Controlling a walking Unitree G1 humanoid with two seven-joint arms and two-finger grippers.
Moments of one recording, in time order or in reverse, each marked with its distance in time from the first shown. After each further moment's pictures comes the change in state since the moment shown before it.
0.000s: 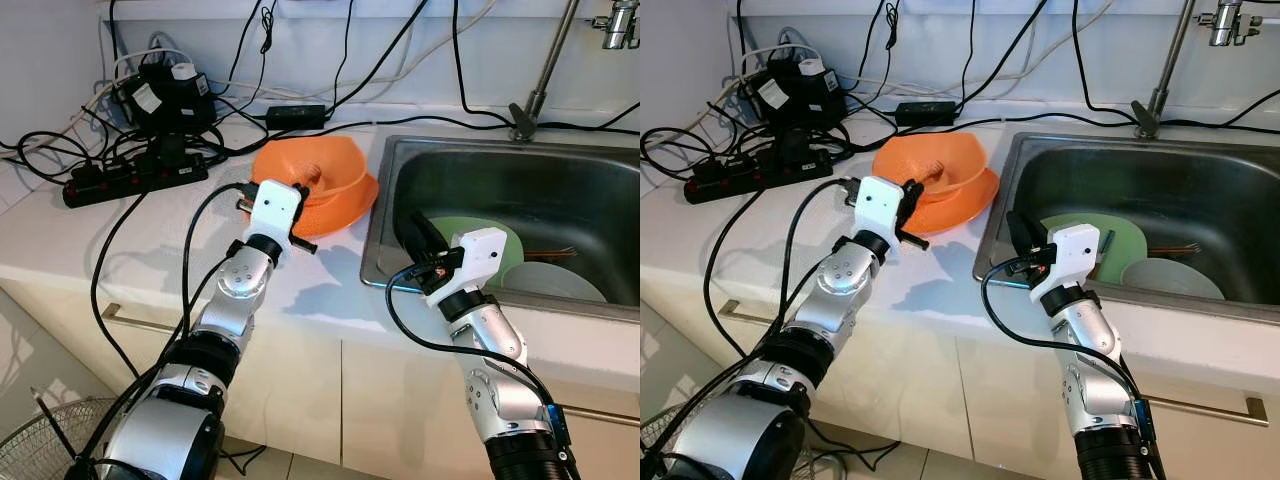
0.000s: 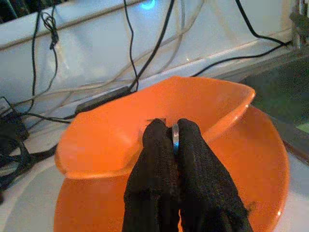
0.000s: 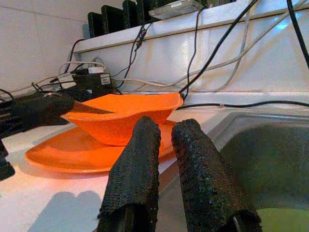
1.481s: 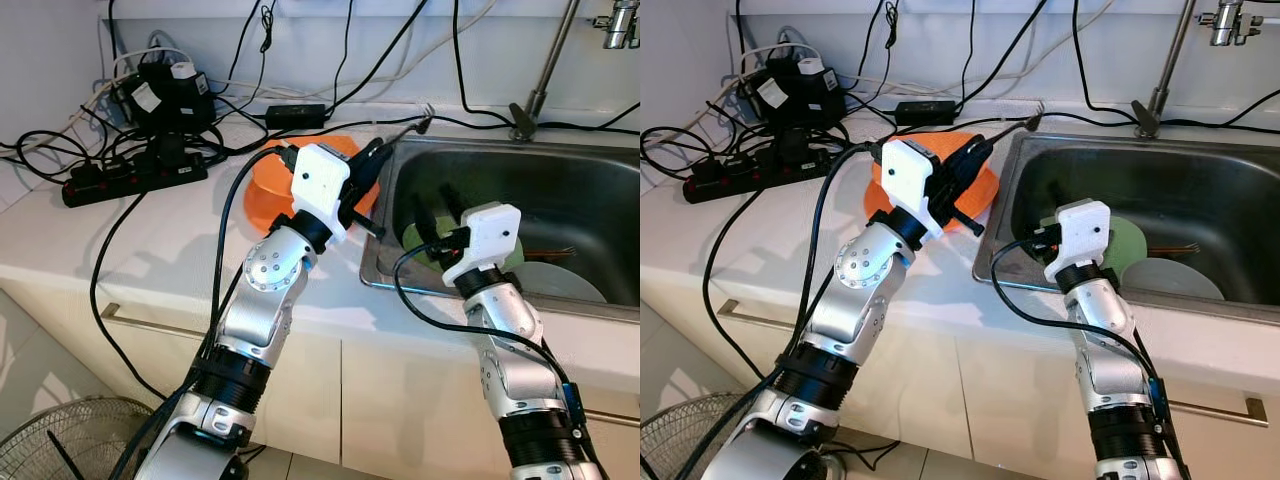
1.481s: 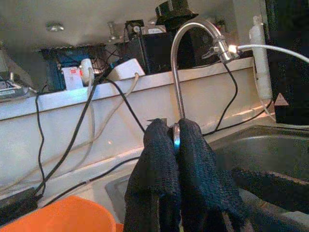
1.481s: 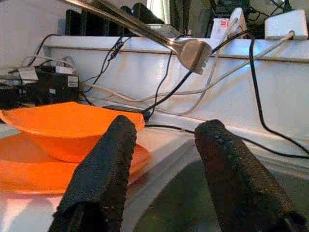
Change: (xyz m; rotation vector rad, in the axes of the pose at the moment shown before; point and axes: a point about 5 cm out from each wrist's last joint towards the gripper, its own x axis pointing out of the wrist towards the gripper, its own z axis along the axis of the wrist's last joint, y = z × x) left arm -0.006 -0.055 0.086 -0.182 -0.333 -0.317; right arm 0.013 -0.018 0.022 -0.258 -0.046 -0.067
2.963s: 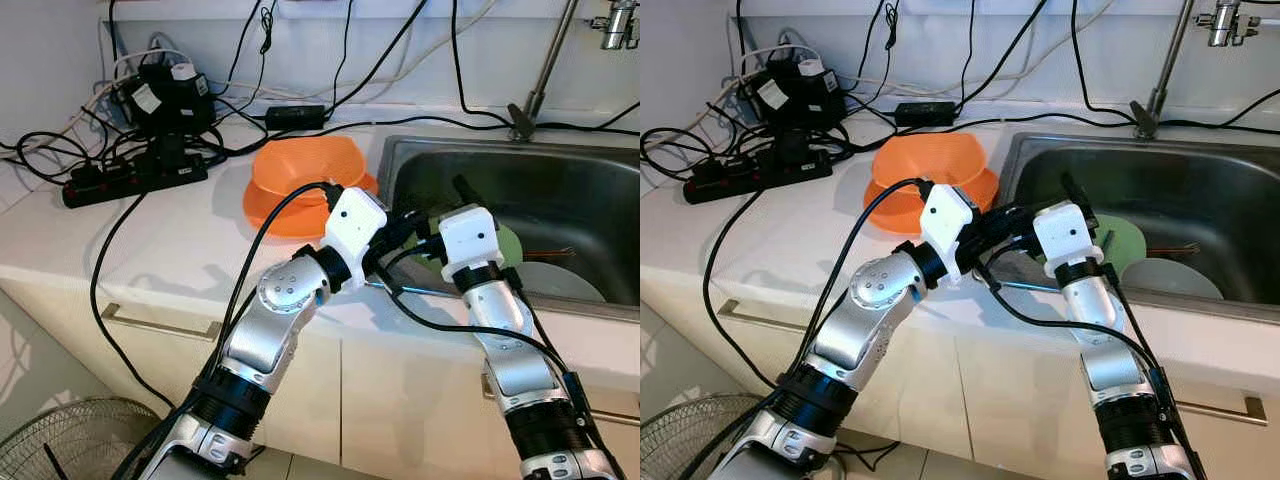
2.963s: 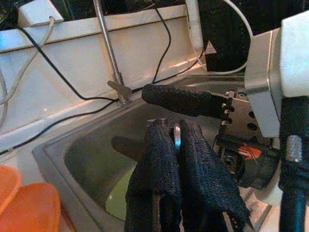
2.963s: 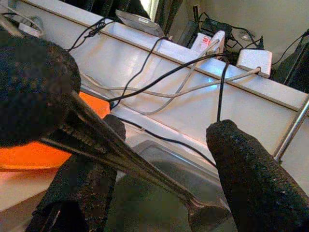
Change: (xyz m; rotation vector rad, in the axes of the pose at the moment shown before) left arm -0.014 -0.036 -0.024 -0.058 0.197 -0.269; right arm 0.005 -0.002 -0.004 -0.301 0.007 -0.065
